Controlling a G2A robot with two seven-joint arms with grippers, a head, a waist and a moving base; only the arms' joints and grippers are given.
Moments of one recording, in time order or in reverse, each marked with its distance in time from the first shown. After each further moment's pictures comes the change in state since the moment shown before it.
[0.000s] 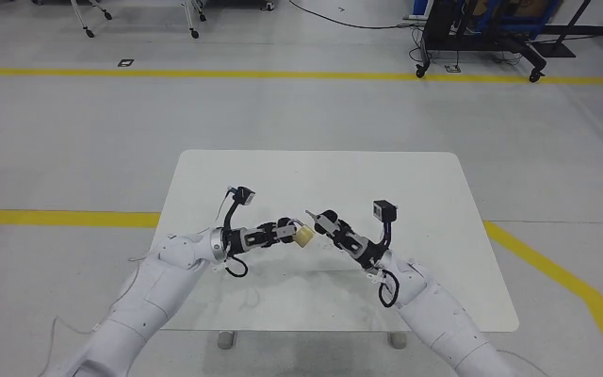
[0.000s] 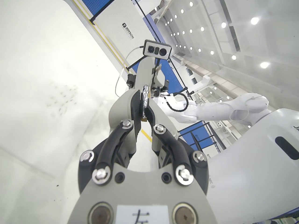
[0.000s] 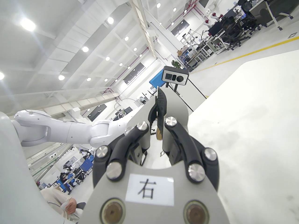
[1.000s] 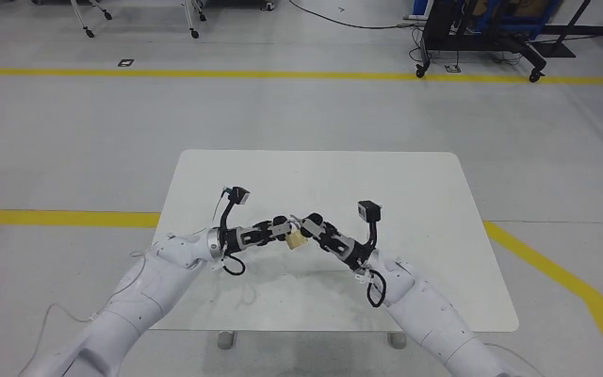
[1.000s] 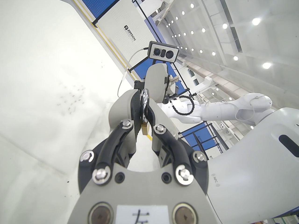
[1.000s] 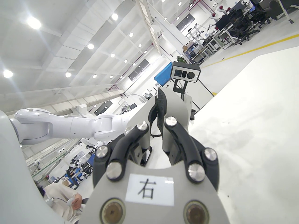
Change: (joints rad) left arm -0.086 0.038 0.163 0.096 -0.093 -0.091 0.092; right arm 0.040 -0.039 -0.060 0.036 0.013 0.001 0.048
